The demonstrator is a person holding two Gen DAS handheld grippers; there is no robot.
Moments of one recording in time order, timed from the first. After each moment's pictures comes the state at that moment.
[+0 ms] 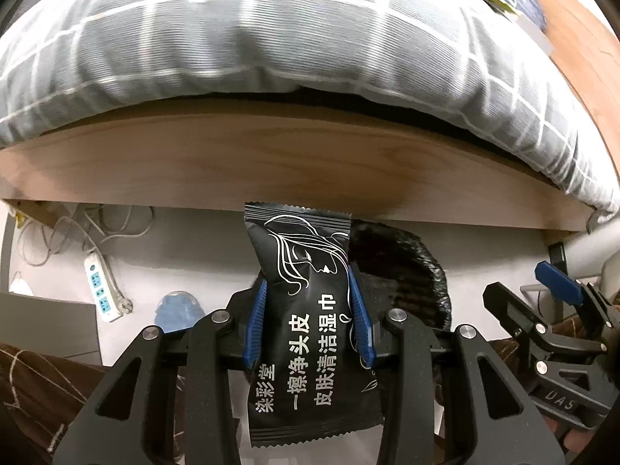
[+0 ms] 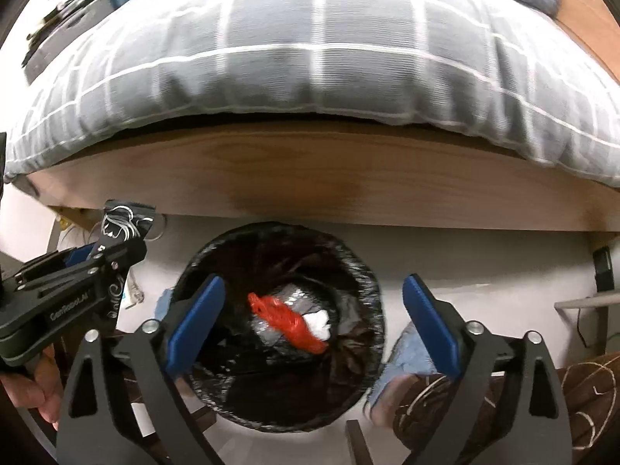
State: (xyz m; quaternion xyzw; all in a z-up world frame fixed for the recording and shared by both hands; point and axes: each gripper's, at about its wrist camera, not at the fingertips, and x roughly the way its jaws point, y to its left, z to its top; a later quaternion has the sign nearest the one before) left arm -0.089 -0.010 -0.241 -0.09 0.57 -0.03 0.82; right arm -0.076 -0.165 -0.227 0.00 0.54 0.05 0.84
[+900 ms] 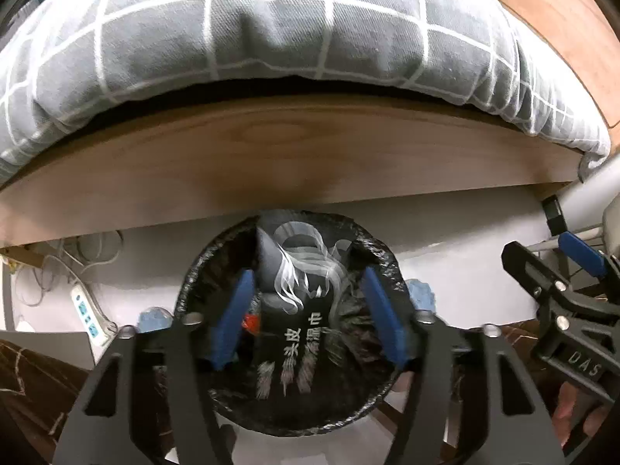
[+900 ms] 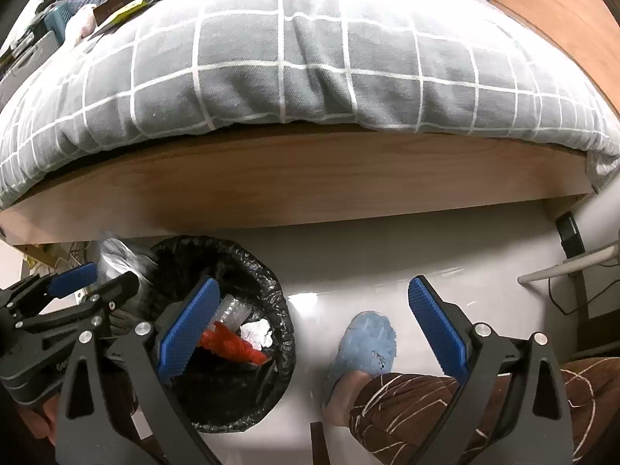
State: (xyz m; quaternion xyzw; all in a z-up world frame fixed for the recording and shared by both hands) left arm -0.090 -0.104 -0.249 -0.02 0.57 -0.07 0.82; right arm -0.091 -0.259 -0.226 0.02 0.52 -0.04 0.85
